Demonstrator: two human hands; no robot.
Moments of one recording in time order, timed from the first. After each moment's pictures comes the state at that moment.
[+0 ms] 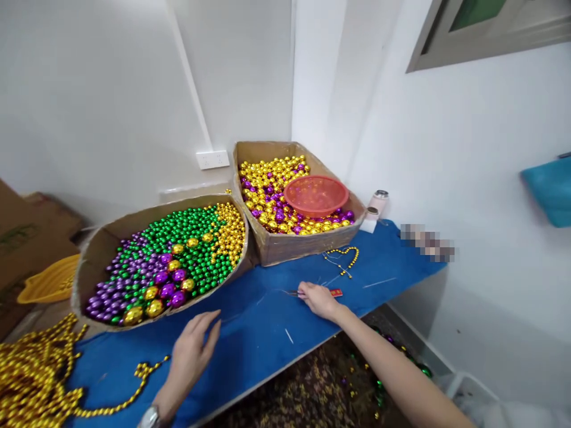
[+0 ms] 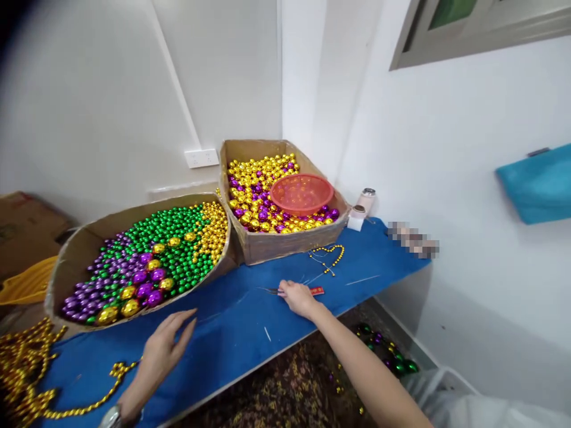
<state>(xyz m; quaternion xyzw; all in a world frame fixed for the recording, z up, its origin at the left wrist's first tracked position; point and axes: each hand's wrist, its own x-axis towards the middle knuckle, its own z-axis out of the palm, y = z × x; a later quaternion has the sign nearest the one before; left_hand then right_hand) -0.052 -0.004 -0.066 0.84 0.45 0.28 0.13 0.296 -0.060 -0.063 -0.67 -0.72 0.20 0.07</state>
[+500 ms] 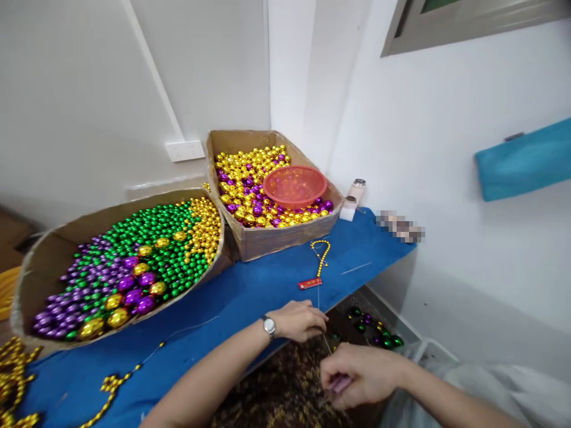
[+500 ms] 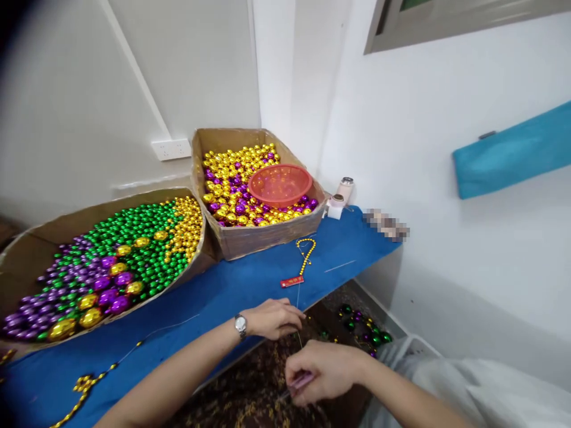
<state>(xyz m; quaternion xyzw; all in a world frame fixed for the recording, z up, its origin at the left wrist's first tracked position) 0.194 -0.045 -0.061 0.96 -0.08 -0.03 0.27 0.312 -0.206 -0.019 -0.46 -0.75 0.45 0.10</state>
